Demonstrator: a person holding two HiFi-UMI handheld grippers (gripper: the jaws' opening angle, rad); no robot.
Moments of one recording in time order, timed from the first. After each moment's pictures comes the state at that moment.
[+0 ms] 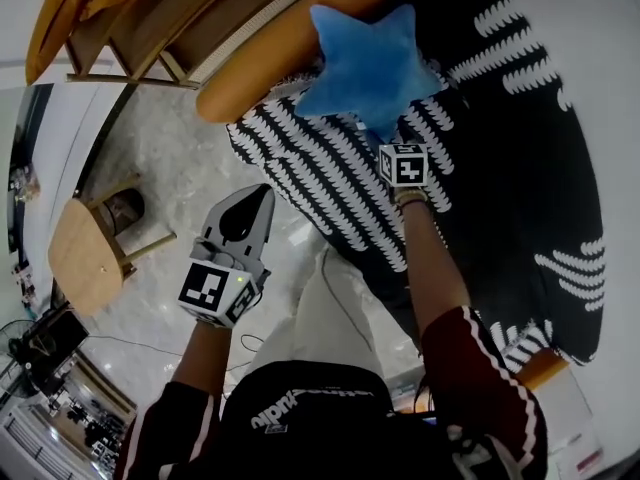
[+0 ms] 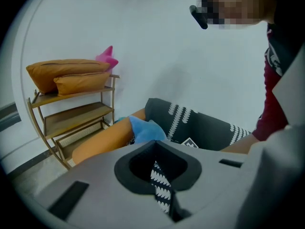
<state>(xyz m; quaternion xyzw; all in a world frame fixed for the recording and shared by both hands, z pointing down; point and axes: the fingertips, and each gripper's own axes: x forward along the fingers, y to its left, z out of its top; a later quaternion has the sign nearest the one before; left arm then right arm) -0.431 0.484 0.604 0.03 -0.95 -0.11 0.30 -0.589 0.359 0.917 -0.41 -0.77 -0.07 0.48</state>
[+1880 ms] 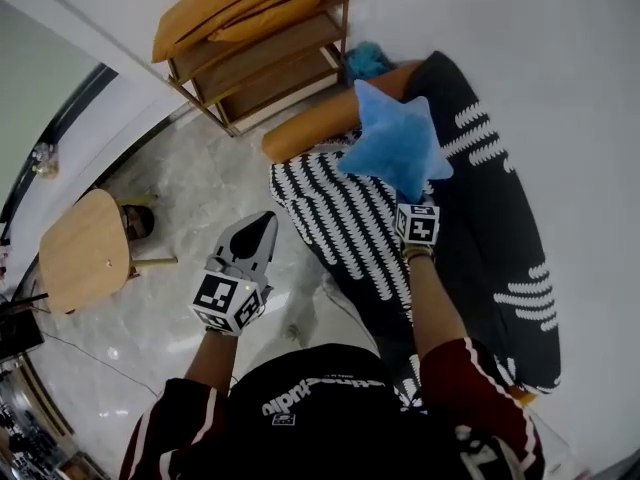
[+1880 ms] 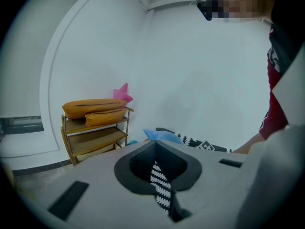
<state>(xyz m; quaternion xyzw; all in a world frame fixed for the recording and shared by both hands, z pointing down) -0.324 0.507 0.436 -0.03 -0.98 -0.11 0.19 -0.563 0.327 0.701 -0.40 -0.82 -0.13 0.39</state>
